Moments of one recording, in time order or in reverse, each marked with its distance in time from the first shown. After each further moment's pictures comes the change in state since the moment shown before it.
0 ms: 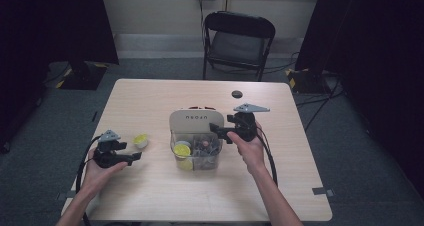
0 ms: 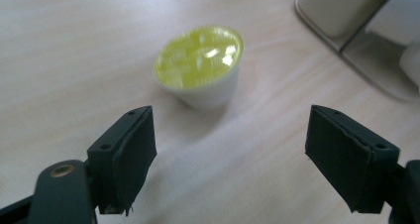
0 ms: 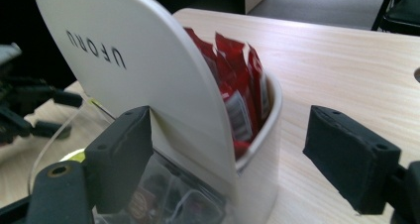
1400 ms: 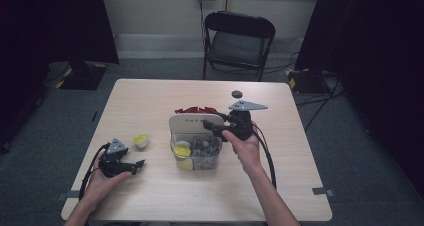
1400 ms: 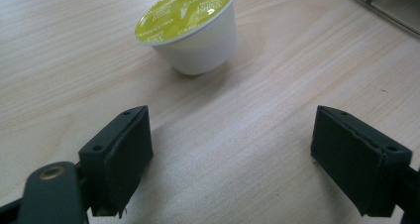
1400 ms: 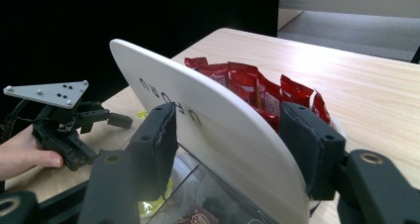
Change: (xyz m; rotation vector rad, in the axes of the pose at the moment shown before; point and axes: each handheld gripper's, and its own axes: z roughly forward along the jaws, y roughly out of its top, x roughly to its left) left arm -0.012 -0.019 0.014 -0.007 0.087 0.105; right arm 0.024 0.016 -0.008 -0.050 0.114 -0.050
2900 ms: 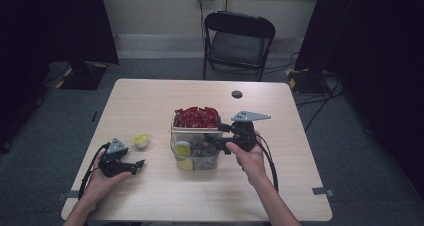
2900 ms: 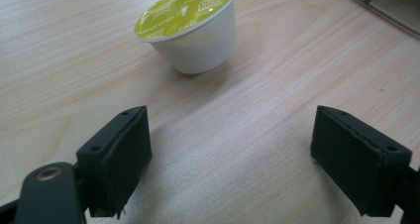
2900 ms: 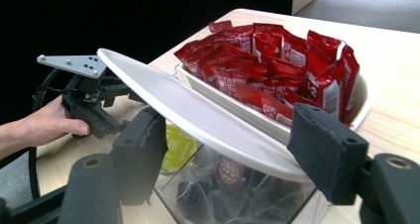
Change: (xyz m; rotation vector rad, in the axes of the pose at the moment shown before) left arm 0.001 0.000 0.000 0.000 -0.004 0.000; right arm 0.011 -0.020 -0.018 0.048 0.045 0.010
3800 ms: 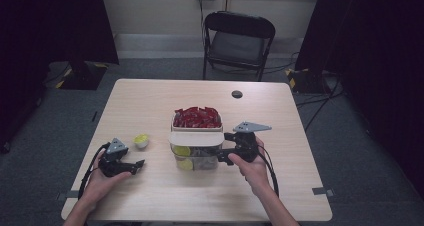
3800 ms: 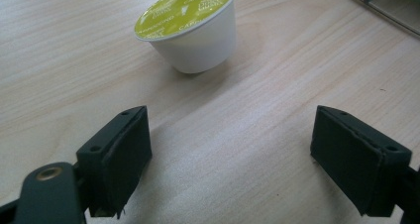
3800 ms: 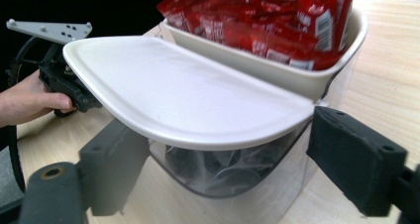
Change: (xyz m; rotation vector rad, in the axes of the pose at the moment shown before) left arm 0.000 0.000 0.000 -0.001 -0.003 0.001; right arm 0.002 -0.029 -0.004 0.052 -0.053 0.016
